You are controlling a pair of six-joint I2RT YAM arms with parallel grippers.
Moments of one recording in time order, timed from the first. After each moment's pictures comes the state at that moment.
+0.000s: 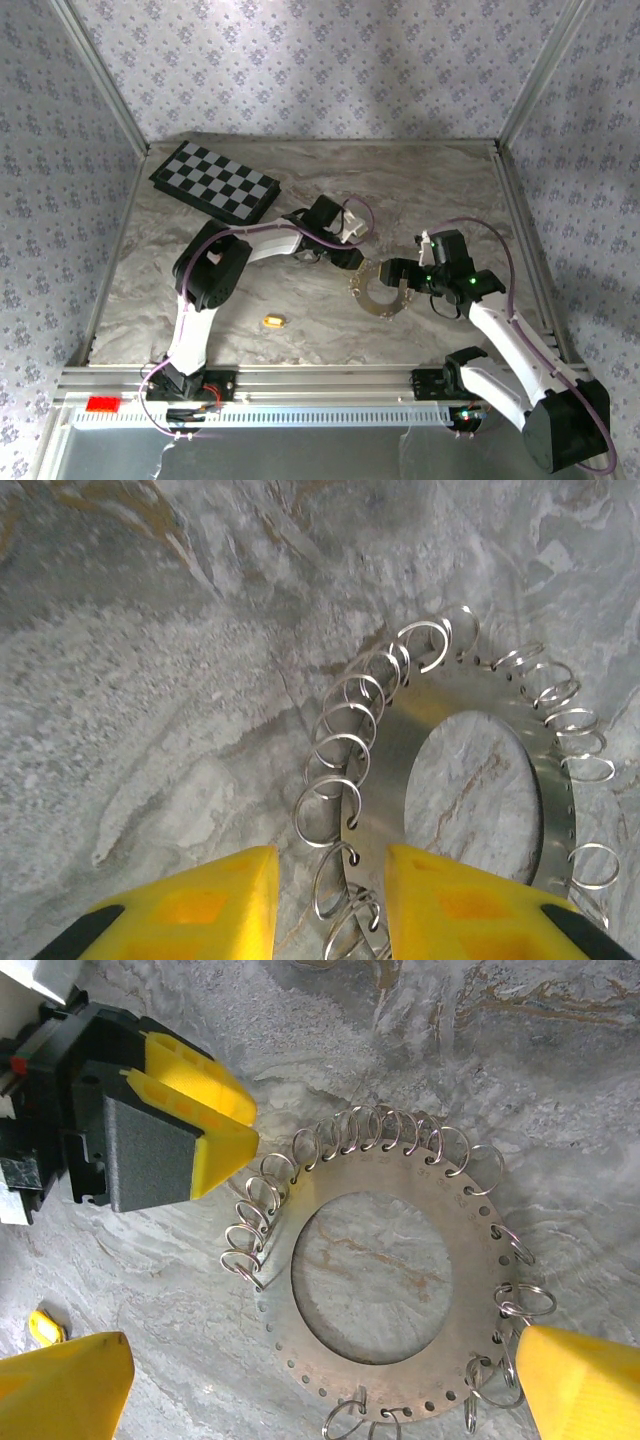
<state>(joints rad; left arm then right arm) -0.76 2.08 1.37 -0.25 0.58 -0.12 0.31 0.91 0.62 -0.60 -0.28 0.42</state>
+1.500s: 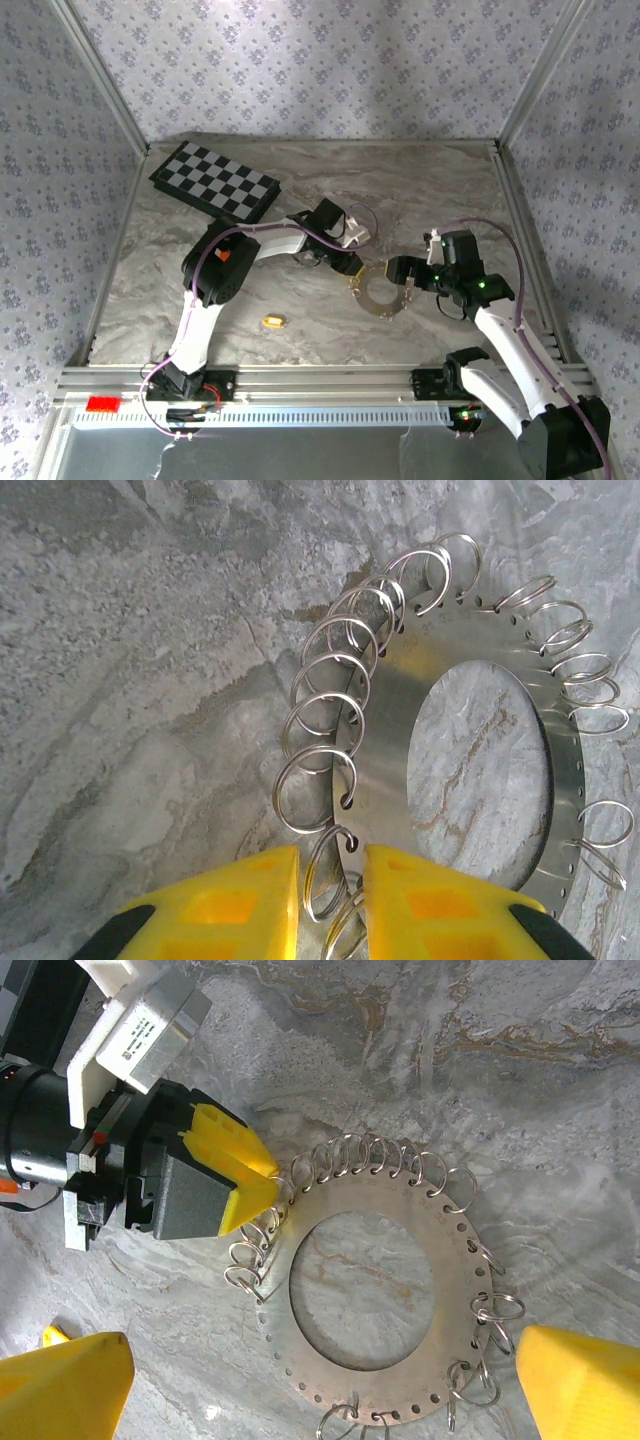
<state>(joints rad) -0.76 2.15 1.41 -0.31 0.66 -0.04 0.24 0.85 0.62 -0.62 -0.30 0.39</state>
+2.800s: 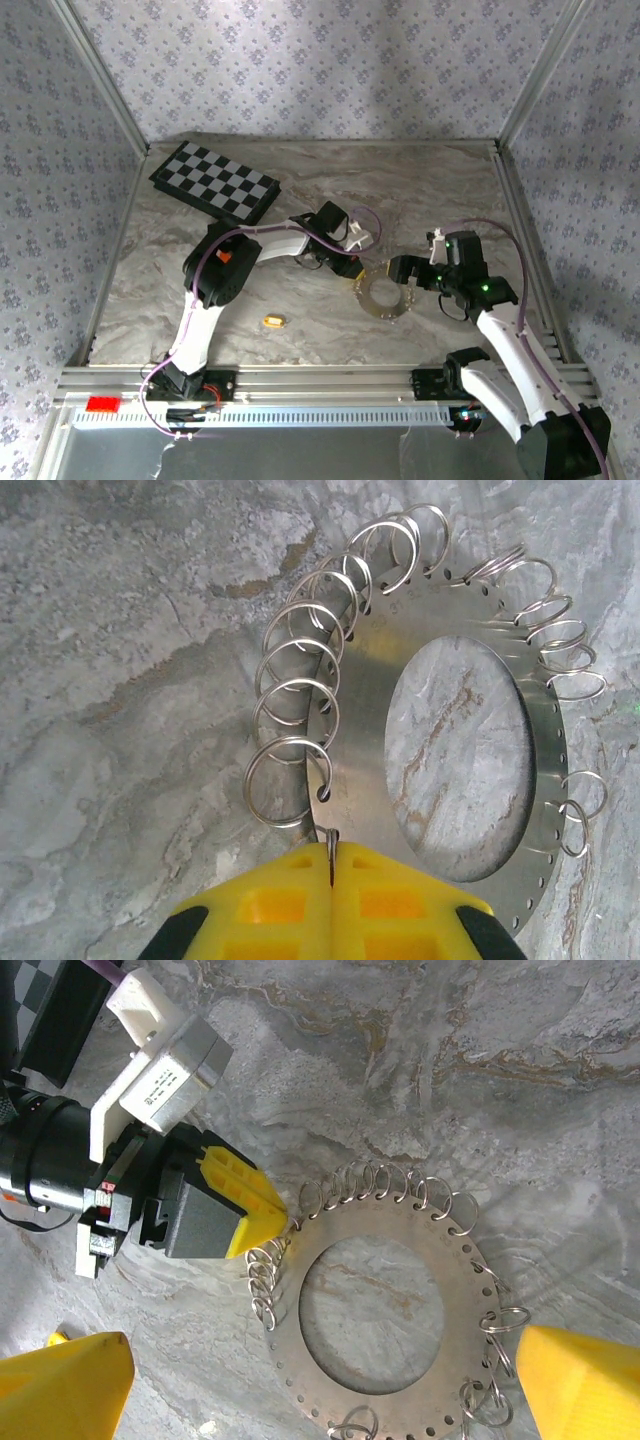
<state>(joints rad) -0.78 2.14 1.41 -0.34 0.67 -0.01 0.22 0.81 0.62 -0.62 -0.31 0.38</state>
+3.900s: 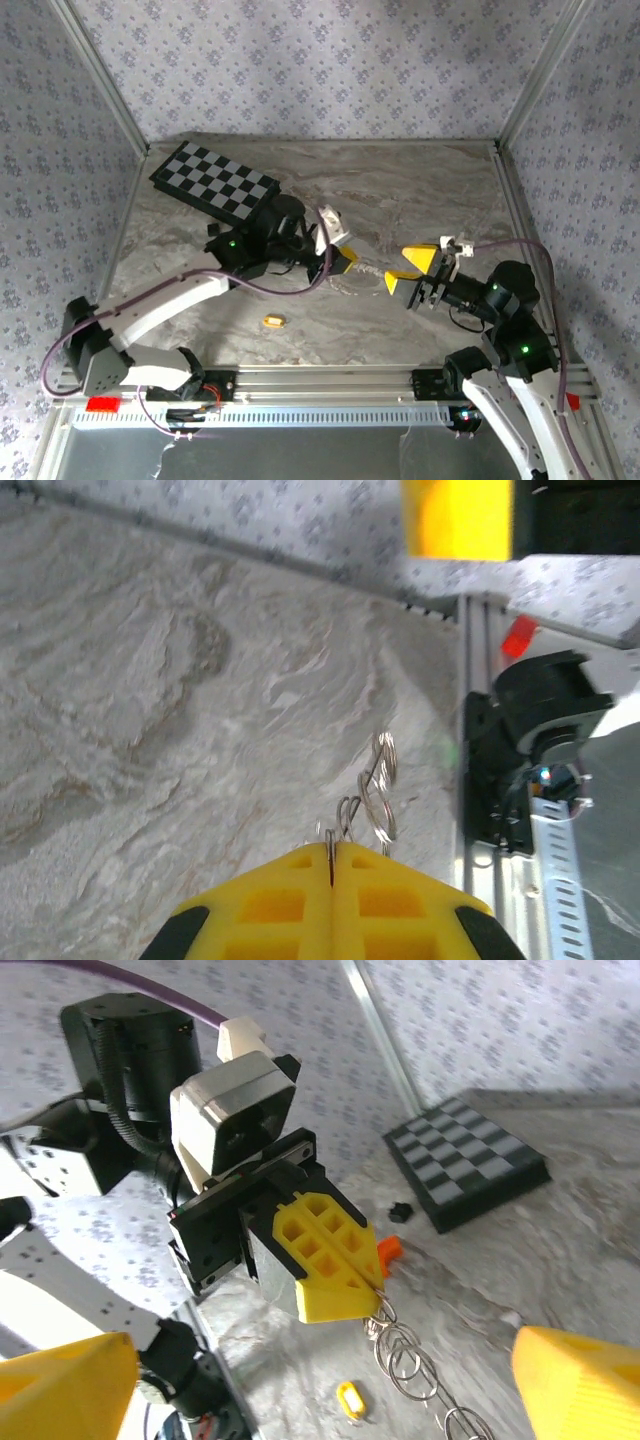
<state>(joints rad) -0.93 1.29 1.15 -0.34 0.49 0.06 0.34 0.40 0.70 -0.35 -0.71 0.44</state>
